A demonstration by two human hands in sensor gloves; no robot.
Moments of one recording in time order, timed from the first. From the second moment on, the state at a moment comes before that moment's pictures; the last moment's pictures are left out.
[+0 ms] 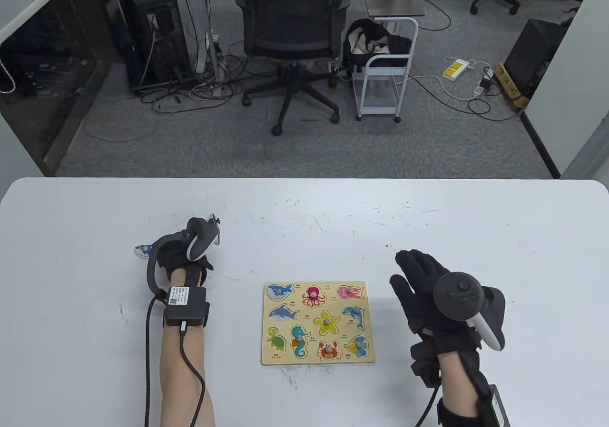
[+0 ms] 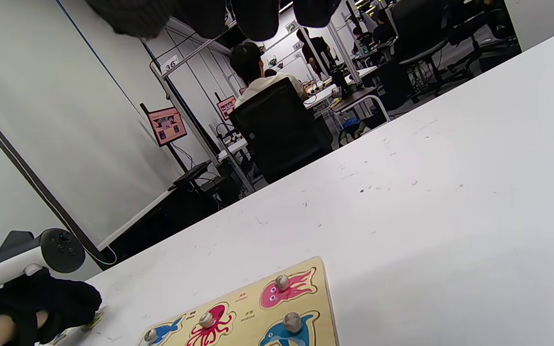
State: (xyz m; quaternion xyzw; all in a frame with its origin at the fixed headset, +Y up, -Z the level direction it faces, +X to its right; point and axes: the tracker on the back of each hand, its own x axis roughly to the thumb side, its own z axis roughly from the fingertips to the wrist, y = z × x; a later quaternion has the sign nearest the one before) left_hand -0.263 -0.771 -0.518 -0.12 0.23 -0.22 0.94; right_hand 0.215 -0.645 -0.315 0.04 -0.01 0.96 0.29
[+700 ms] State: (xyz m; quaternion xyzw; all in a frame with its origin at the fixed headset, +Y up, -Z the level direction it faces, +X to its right) left_hand -0.258 -0.770 -0.515 -0.08 0.22 -0.23 0.94; right_hand 0.215 -0.646 -0.315 0.03 -0.01 0.96 0.28
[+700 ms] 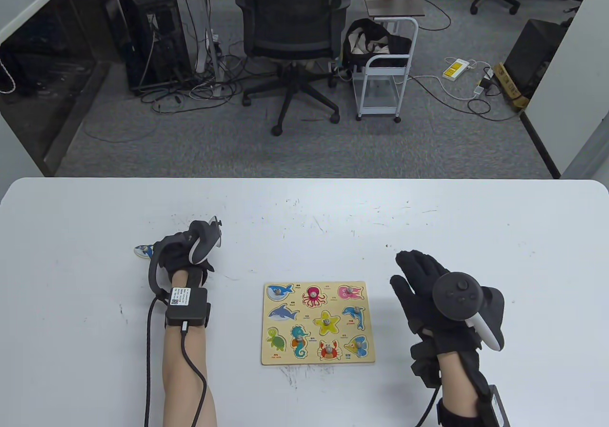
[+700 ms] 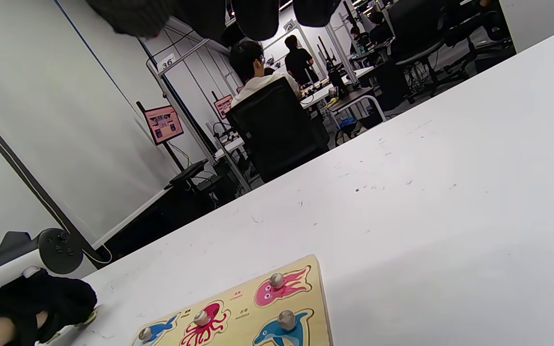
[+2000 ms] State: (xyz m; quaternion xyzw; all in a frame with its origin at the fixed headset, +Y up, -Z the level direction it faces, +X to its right) left_hand -0.106 -0.658 -0.318 0.03 -0.18 0.41 0.89; right_hand 0.138 -0.645 -0.288 0.24 -0.02 0.94 0.23
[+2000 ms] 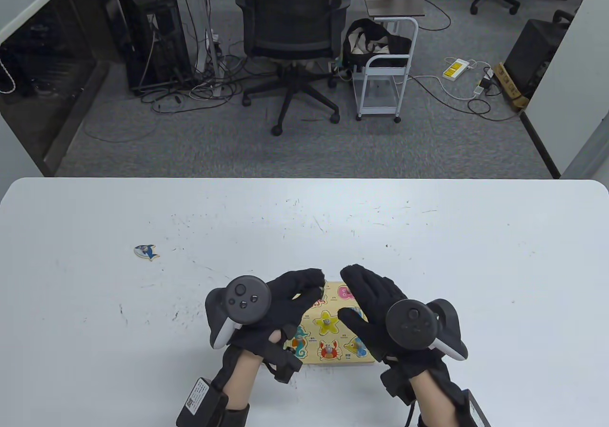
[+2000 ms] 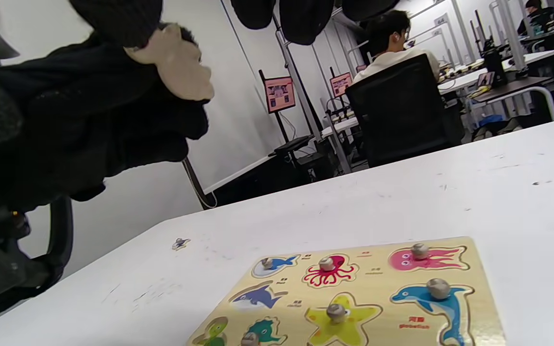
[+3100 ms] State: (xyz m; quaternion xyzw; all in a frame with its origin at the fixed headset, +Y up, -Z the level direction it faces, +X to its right) left_hand -0.091 -0.639 -0.287 0.17 -0.20 0.33 0.91; right_hand 0.148 -0.655 -0.302 0.27 0.03 0.89 0.37
